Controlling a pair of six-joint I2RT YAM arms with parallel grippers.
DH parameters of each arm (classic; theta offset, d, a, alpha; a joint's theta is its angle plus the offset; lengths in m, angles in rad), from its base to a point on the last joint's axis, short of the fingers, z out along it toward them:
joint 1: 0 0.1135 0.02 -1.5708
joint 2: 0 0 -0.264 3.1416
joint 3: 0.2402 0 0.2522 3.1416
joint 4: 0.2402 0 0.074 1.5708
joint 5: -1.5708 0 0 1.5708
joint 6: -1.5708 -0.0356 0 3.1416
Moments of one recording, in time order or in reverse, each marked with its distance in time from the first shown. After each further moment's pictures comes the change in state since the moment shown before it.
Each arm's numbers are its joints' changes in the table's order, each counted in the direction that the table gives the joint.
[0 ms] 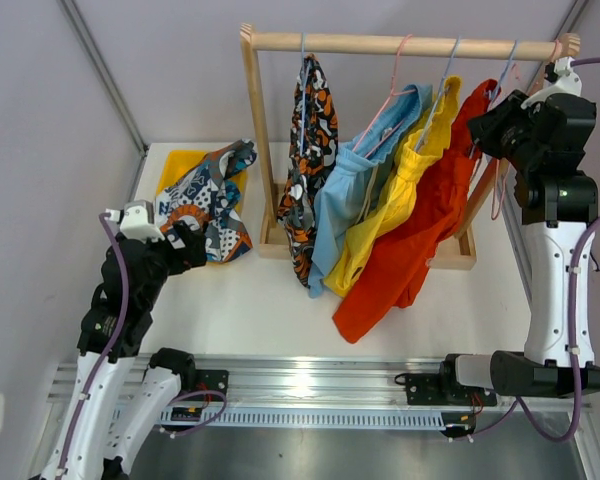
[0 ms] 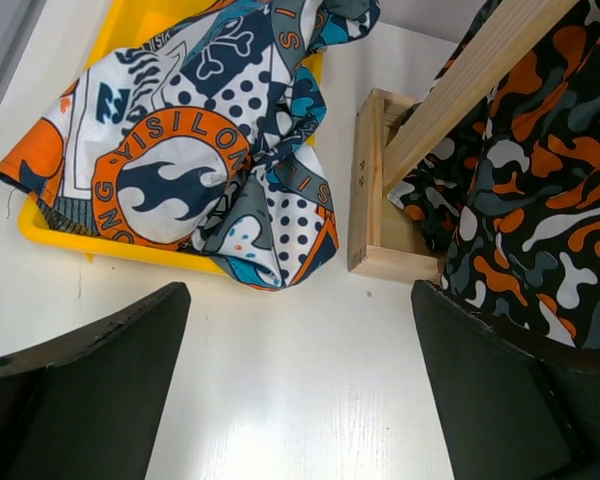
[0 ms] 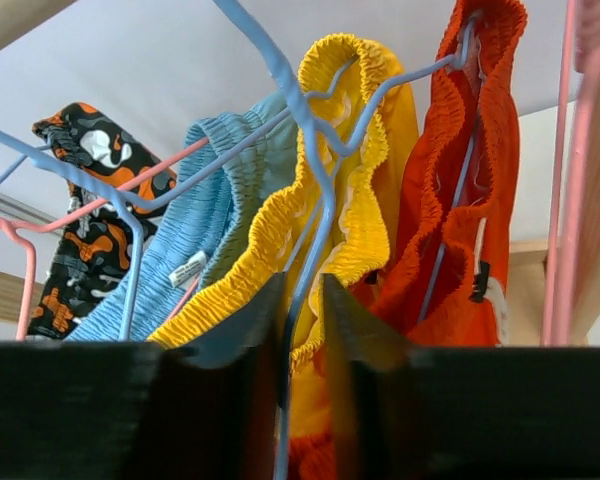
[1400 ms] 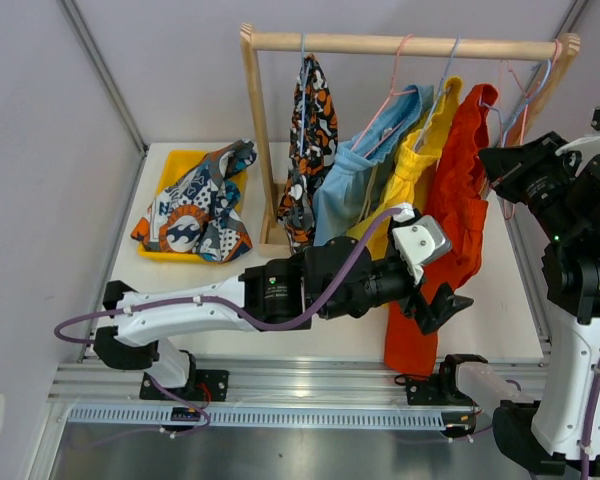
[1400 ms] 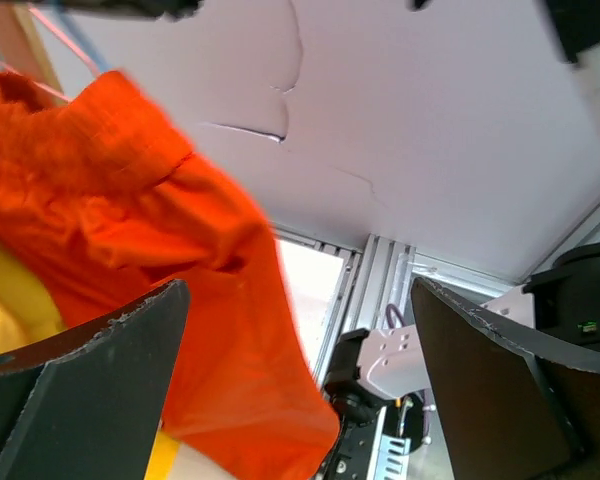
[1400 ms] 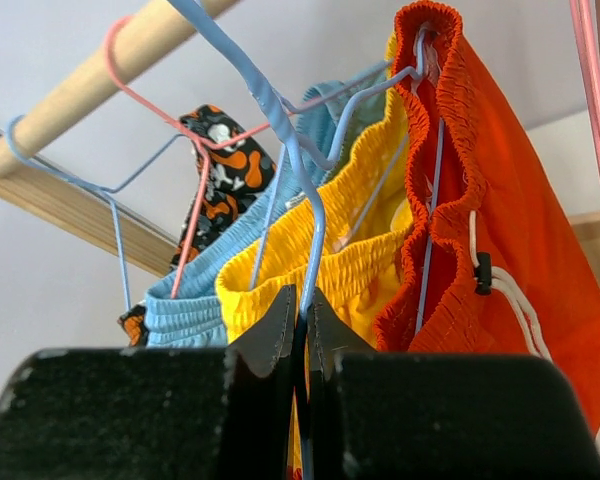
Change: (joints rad) left arm -1.296 1.032 0.958 -0.376 0.071 -0.220; right arm 0.031 -0.294 -0.014 0.153 0.032 -0.151
